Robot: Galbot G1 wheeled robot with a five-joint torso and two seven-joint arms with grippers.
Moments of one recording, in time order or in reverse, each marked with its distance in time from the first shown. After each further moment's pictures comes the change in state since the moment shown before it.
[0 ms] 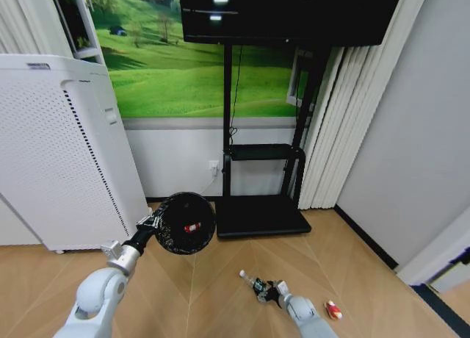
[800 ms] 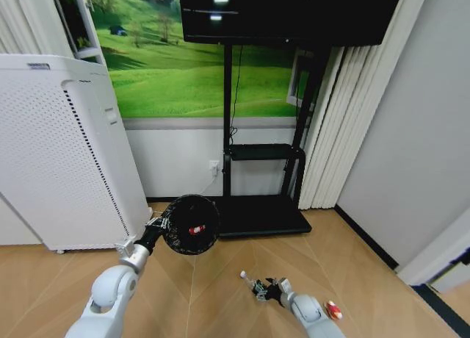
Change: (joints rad) left arm -0.036 -0.013 0.067 0.046 0.033 -0.012 -0.026; right arm -0.056 -0.041 -0.015 0.122 0.066 -0.039 -0.056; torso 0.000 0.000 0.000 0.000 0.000
